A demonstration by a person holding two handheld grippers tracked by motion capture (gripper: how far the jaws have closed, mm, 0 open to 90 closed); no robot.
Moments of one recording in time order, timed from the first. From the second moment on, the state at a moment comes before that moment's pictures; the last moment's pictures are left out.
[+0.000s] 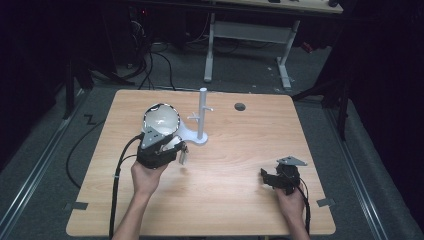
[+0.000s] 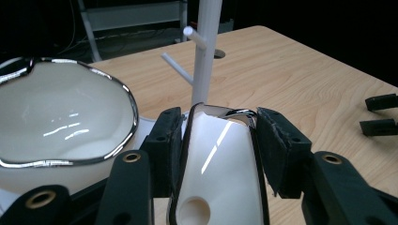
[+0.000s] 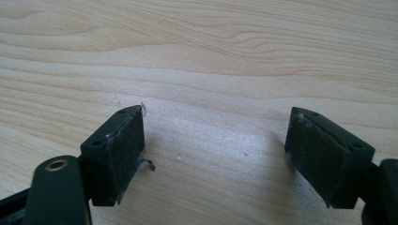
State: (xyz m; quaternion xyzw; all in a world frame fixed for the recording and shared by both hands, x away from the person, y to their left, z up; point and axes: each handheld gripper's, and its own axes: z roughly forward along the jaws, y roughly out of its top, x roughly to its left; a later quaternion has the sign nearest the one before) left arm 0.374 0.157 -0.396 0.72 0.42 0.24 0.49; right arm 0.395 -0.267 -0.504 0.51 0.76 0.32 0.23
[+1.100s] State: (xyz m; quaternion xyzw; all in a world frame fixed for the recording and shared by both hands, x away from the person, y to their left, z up) left arm 0.409 0.153 -0.366 0.70 0.43 0.25 0.51; right arm 0.396 -0.267 -0.504 0.51 0.76 0.32 0.23
